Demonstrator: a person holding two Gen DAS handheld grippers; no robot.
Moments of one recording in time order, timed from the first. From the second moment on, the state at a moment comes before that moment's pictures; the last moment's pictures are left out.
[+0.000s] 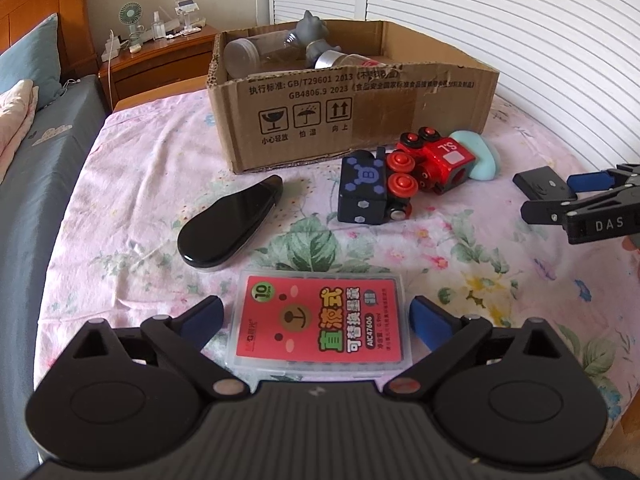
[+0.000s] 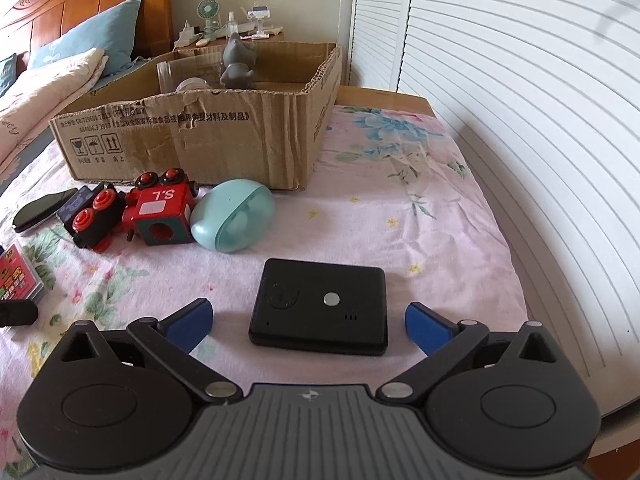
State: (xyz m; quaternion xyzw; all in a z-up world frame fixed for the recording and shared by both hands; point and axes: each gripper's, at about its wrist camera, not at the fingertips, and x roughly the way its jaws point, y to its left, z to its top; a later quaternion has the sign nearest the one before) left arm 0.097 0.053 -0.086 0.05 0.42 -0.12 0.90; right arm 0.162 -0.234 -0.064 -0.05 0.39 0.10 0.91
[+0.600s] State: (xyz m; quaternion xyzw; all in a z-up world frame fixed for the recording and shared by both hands) left arm 0.096 0.049 -0.083 0.05 0.43 -0.12 0.90; right arm 0.164 -0.229 -0.061 -0.06 0.38 0.10 0.92
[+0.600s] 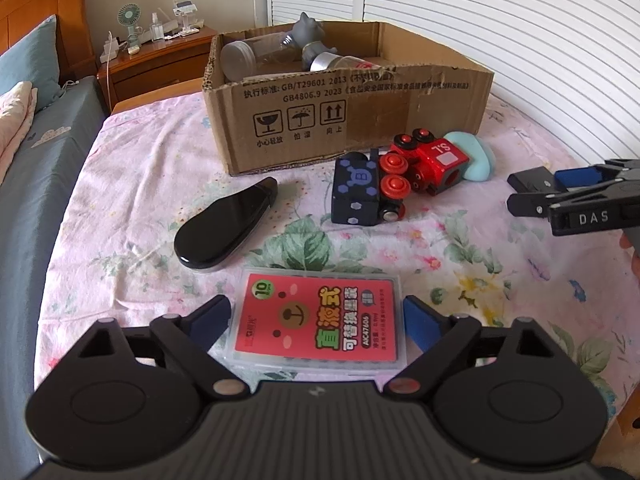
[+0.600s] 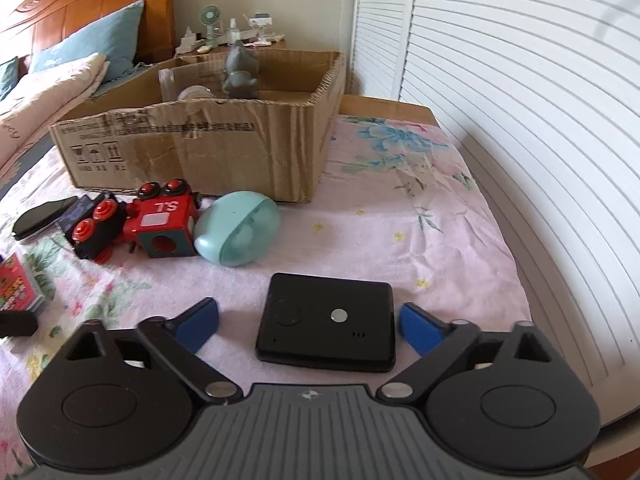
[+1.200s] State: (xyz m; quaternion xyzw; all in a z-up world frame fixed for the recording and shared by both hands) left arm 0.103 0.052 -0.055 0.08 0.45 -0.17 0.88; right arm 0.151 -0.235 -0.024 -0.08 0.39 0.14 0.91
